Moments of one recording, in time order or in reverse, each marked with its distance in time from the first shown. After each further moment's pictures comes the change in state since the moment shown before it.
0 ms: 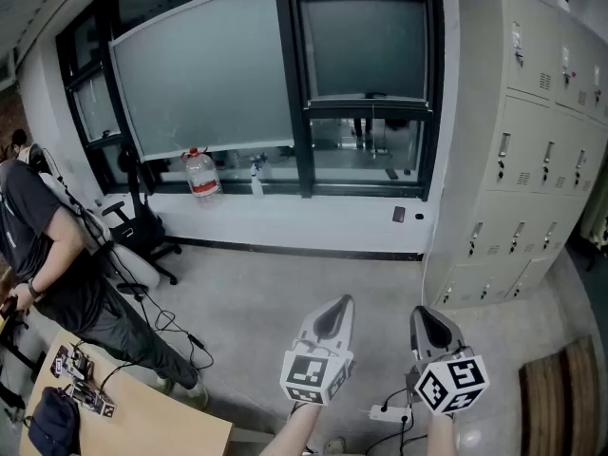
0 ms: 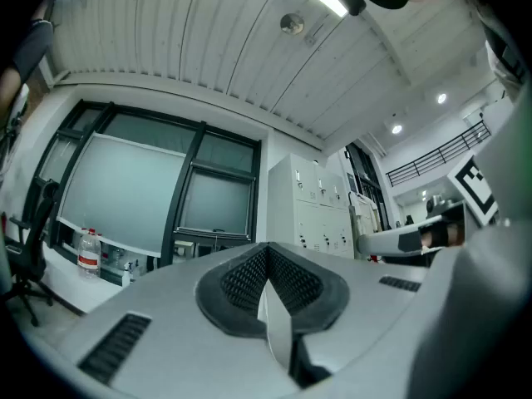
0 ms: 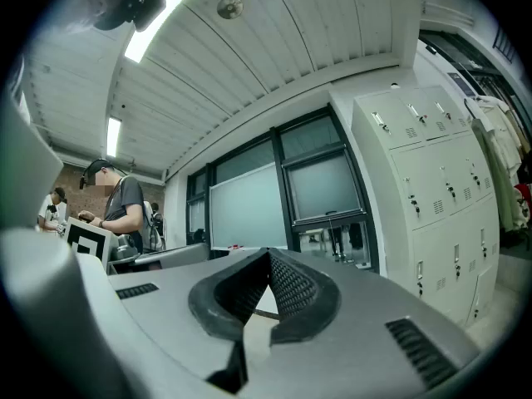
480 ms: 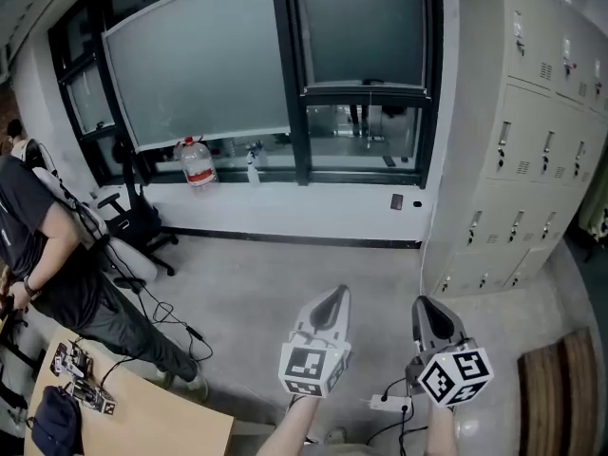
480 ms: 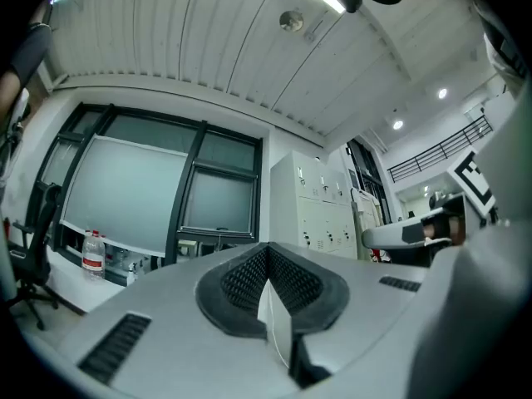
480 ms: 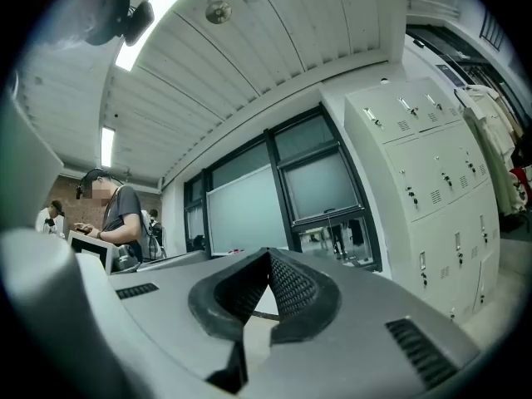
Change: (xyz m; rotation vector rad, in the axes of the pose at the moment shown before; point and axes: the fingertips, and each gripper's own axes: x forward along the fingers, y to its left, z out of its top) left arm 0.002 0.016 -0.004 0.039 0.012 0.012; right arm 0.009 -0.001 0.000 0.071 -0.029 -0.003
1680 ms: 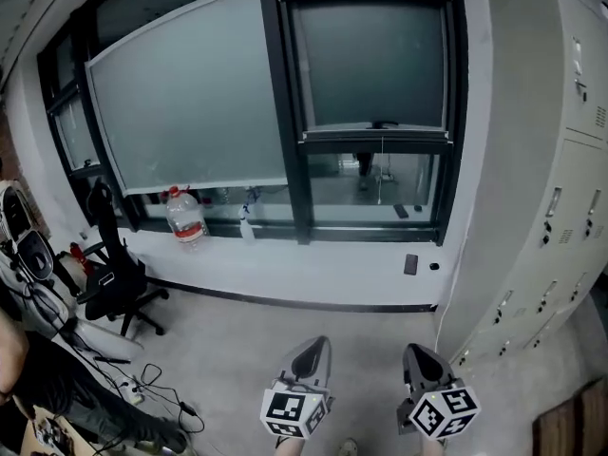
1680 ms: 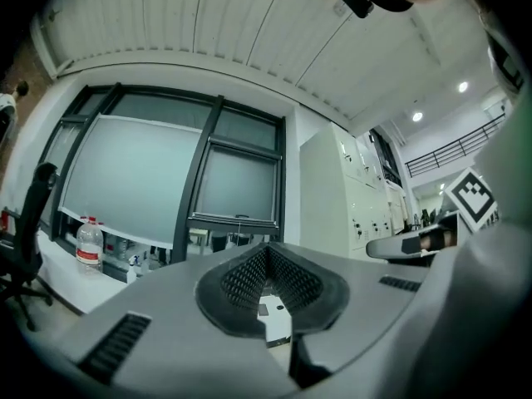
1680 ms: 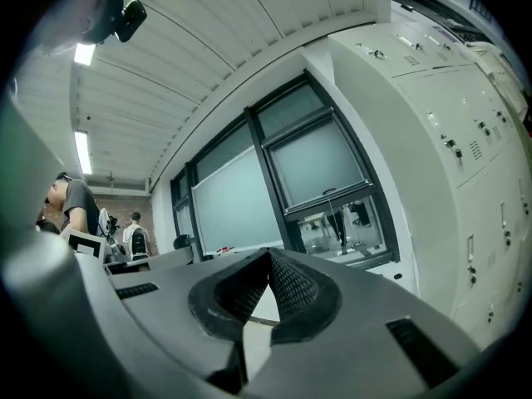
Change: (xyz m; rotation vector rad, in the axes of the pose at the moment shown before) left arm 0.211 0.181 -0.072 -0.052 0.064 0.072; right arm 0.272 -0.113 -0.048 0.100 0.067 0.004
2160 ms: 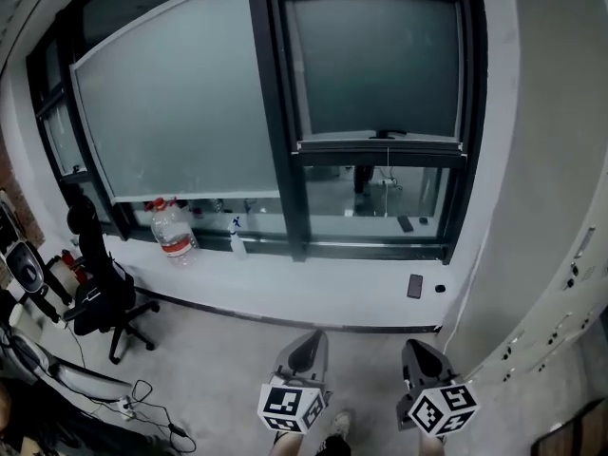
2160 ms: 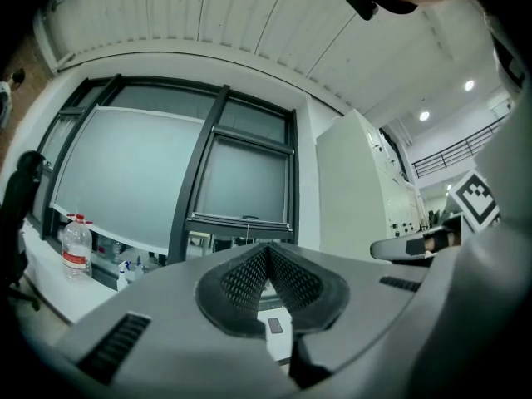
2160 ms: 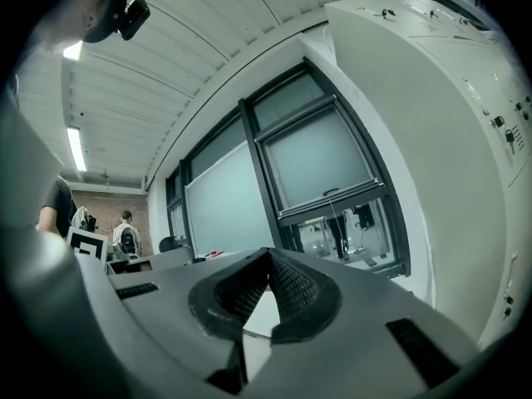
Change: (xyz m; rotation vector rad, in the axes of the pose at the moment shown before) left arm 0.162 0.075 0.001 -0.008 -0.008 0.021; right arm 0.157 -0.072 0.038 -0.036 0.001 0.017
